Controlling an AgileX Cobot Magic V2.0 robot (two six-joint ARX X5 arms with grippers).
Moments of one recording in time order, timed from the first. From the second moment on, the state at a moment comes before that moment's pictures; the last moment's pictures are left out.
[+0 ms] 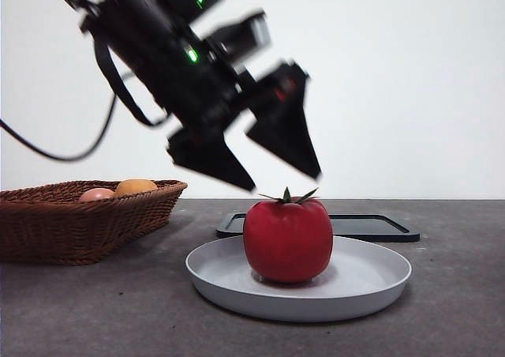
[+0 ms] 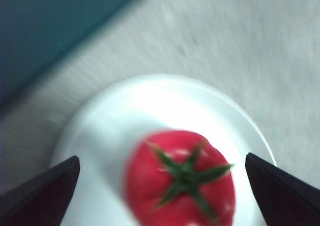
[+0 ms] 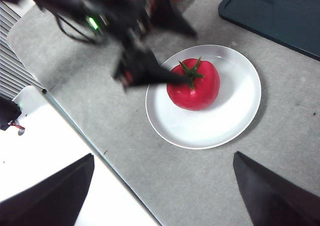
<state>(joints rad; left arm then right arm) -0.72 1.61 1.02 -0.13 0.26 0.05 0.32 0.74 0.97 -1.02 -0.55 -0.02</state>
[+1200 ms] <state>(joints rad) -0.51 0.84 1.02 -1.02 0.49 0.05 0.40 1.00 0.97 -0.84 -0.55 -0.02</state>
